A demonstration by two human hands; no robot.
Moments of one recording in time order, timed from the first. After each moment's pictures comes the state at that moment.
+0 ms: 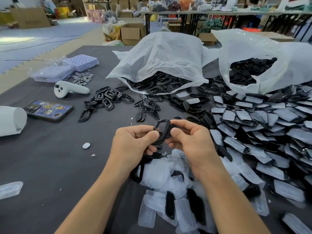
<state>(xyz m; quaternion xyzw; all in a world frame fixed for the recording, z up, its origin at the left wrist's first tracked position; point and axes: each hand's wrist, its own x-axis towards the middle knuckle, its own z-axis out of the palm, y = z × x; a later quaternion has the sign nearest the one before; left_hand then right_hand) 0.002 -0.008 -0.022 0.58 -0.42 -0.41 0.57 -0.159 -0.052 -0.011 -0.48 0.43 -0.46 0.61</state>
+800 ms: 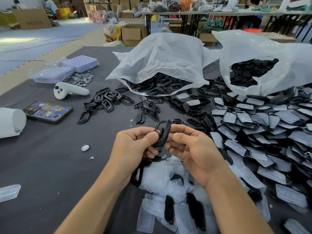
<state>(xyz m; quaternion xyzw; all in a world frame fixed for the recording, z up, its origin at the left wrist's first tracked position) -0.002 -0.007 -0.016 0.56 -0.40 -0.44 0.57 -0.171 -0.049 -0.002 -0.38 0.36 -0.41 0.75</state>
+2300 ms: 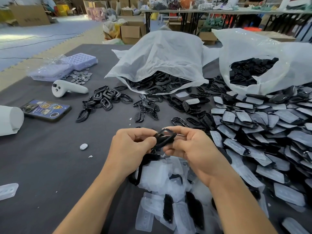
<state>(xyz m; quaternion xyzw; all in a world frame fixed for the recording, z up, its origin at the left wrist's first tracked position) 0.003 -0.004 -0.013 0.64 -0.49 -0.34 0.49 -0.175 -0.049 0.001 -0.49 0.40 -0.35 0.69</state>
